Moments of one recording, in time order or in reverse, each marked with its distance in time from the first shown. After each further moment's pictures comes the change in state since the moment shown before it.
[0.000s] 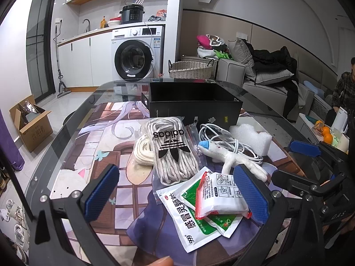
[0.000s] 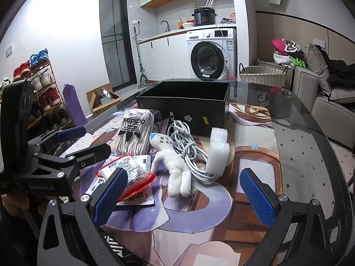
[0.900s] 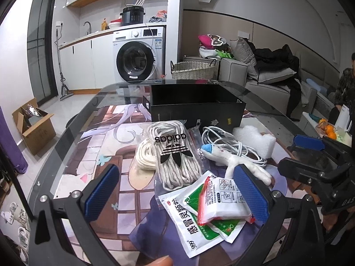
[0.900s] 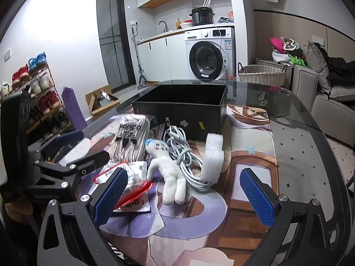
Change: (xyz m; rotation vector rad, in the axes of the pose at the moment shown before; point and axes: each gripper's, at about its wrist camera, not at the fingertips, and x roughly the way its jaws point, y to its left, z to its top) left arm 0.003 0.001 0.004 0.012 -0.001 0.020; right arm 0.002 -0.010 0.010 0.025 0.002 0.010
